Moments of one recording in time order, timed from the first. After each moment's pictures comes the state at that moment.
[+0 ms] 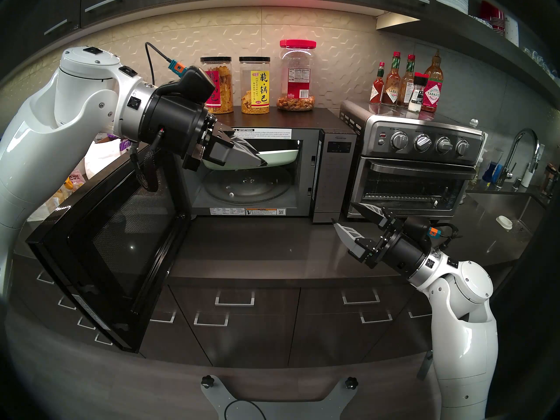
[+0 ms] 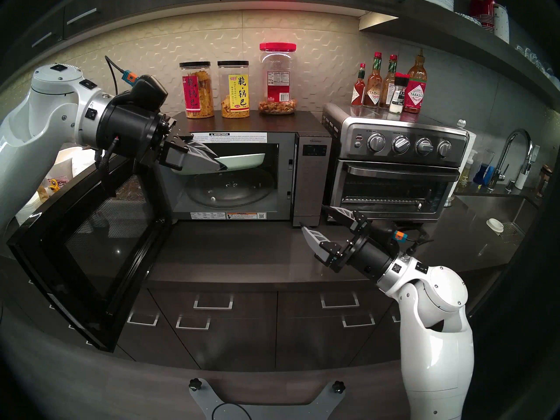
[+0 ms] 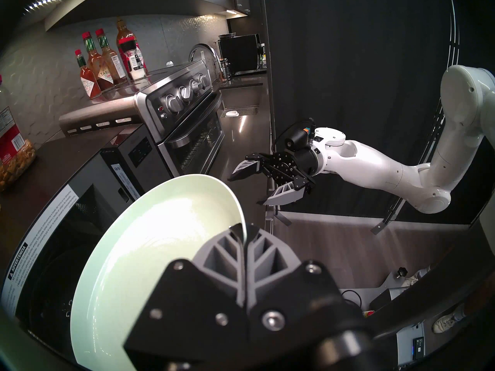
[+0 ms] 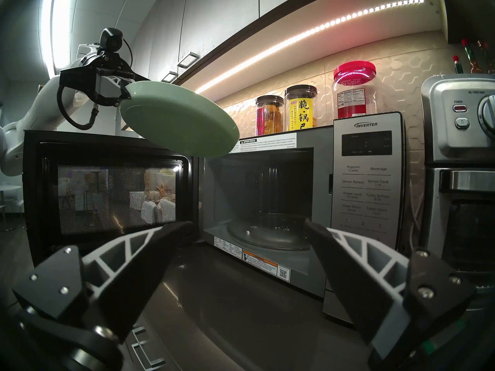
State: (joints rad) left arm 0.52 -0.49 -0.99 -1.96 -0.92 0.81 -1.02; right arm -1.73 -1.40 1.82 -2.05 0.36 0.21 0.95
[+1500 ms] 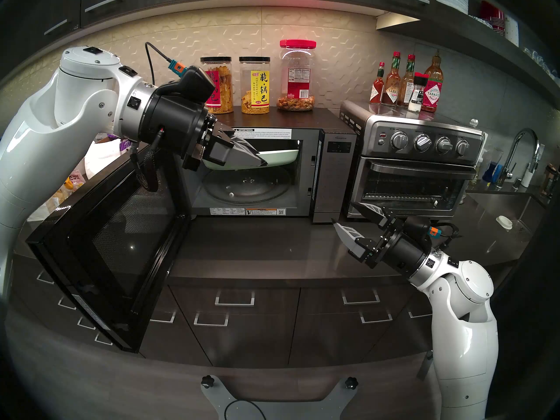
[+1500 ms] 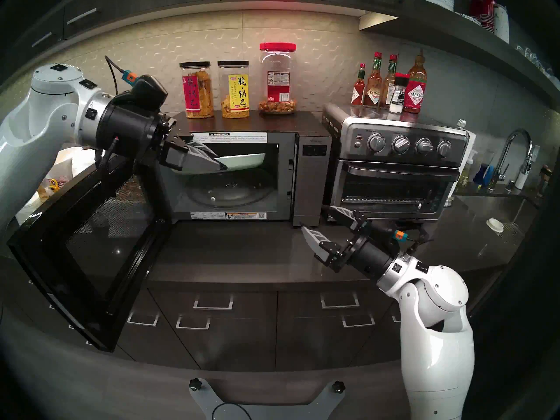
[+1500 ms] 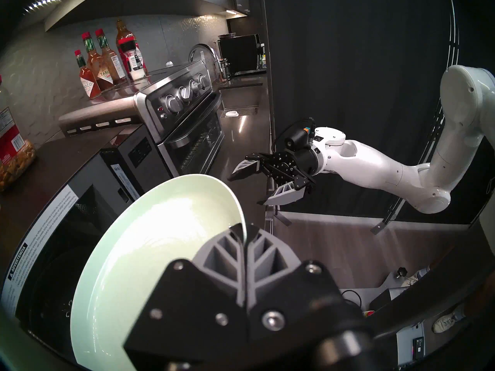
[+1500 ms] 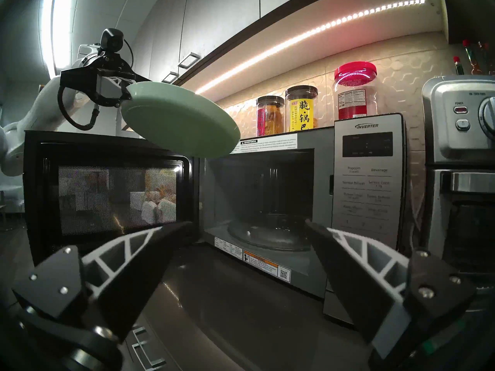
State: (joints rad) left arm 0.52 -0.49 -0.99 -1.96 -0.92 0.81 -1.02; right arm -1.73 -1.39 1.82 -2.06 0.36 0.22 0.96
